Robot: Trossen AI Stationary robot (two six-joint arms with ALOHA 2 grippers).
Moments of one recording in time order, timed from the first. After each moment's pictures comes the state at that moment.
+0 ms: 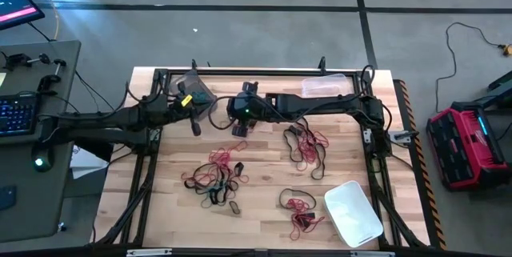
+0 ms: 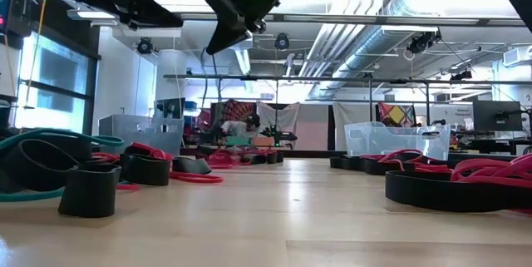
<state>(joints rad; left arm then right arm) 0.16 0.68 0.45 0.05 -0.28 0.17 -0.06 2.04 1.81 -0.43 0.33 -0.17</state>
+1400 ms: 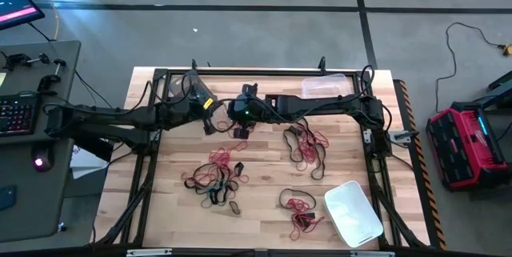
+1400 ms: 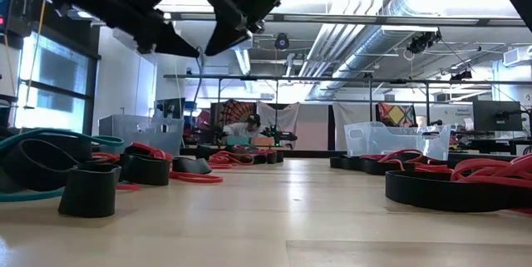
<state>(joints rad) 0.16 0.95 0.49 0.12 -0.40 0.32 -0.05 2.04 1.80 -0.47 0.33 -0.18</state>
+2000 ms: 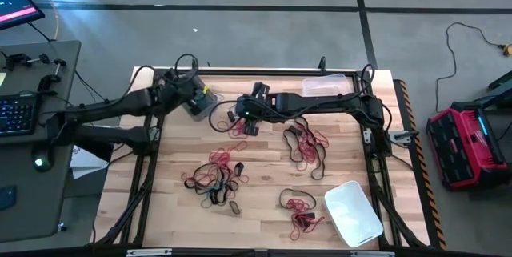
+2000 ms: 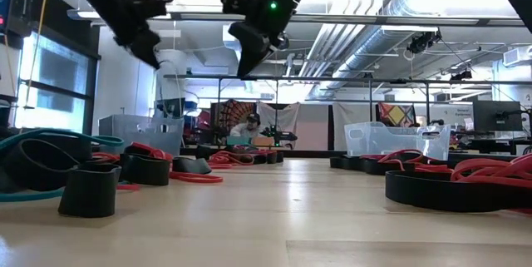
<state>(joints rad) 0.39 0.95 0.74 -0.57 -0.66 0.11 -0.07 2.04 1.80 -0.69 0.44 -0.09</state>
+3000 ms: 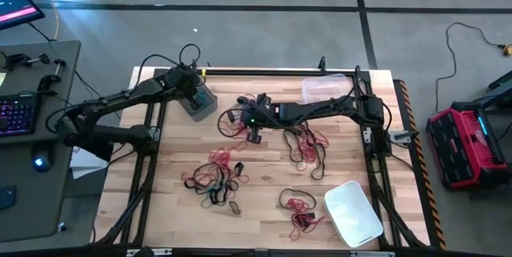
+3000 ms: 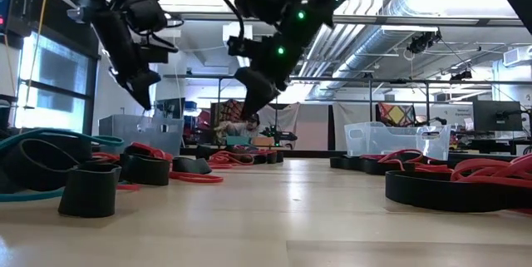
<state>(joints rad) 0.71 1.14 0.69 -0.48 -0.34 0.16 -0.10 2.04 1.48 -0.36 0.32 -0.06</state>
